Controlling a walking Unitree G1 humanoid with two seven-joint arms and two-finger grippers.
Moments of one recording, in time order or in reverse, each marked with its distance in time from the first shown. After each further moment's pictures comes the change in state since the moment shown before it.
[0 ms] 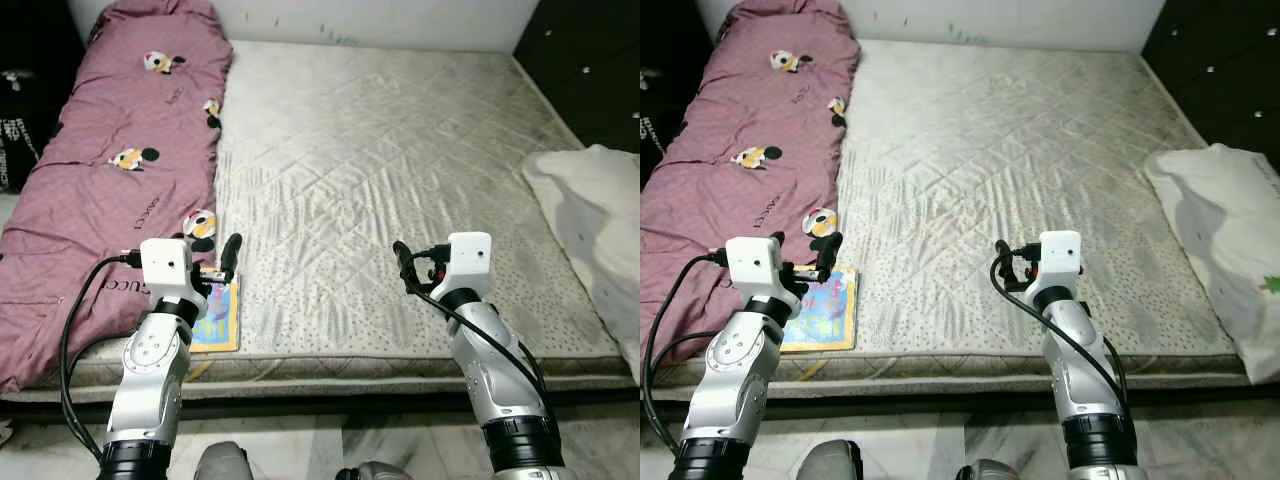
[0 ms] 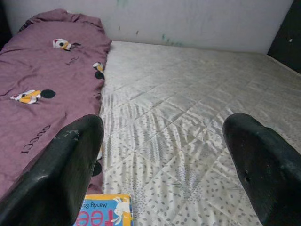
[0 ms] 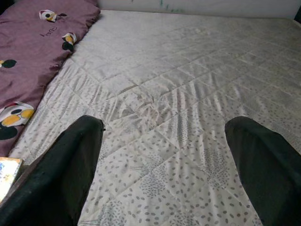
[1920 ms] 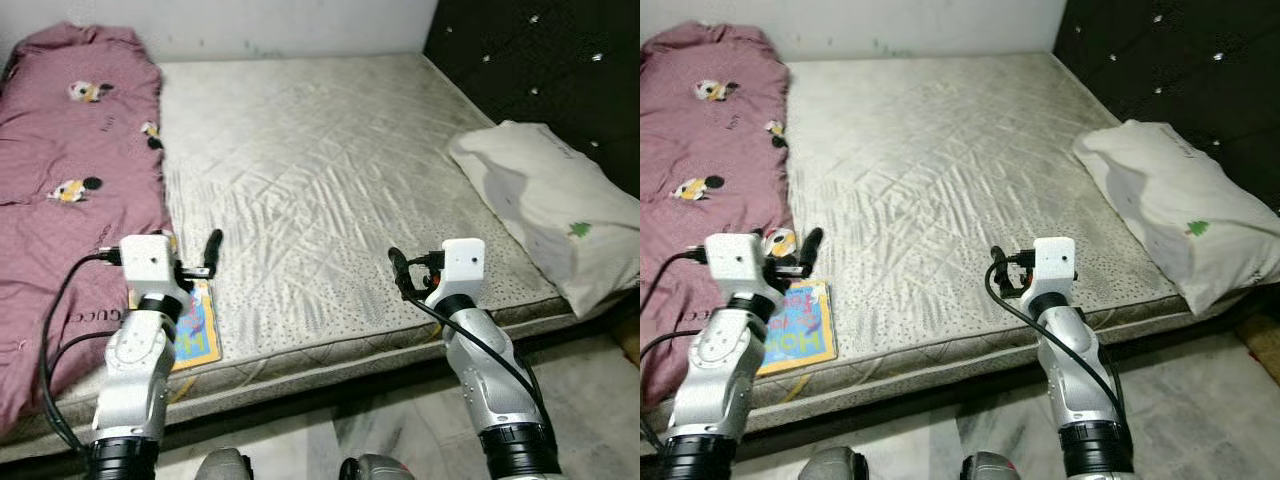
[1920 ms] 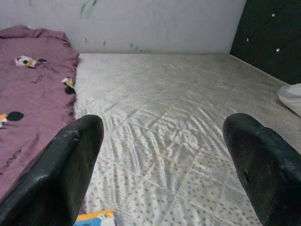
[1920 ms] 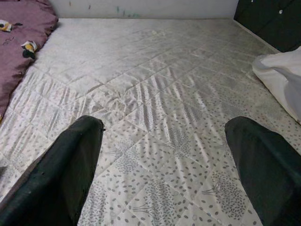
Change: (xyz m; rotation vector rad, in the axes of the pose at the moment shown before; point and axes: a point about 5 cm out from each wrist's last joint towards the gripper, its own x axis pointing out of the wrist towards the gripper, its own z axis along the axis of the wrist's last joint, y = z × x) left arm 0.000 0.014 0.005 0.032 -0.004 0.049; right arm -0.004 0.005 -0.005 -0.009 0.012 0.013
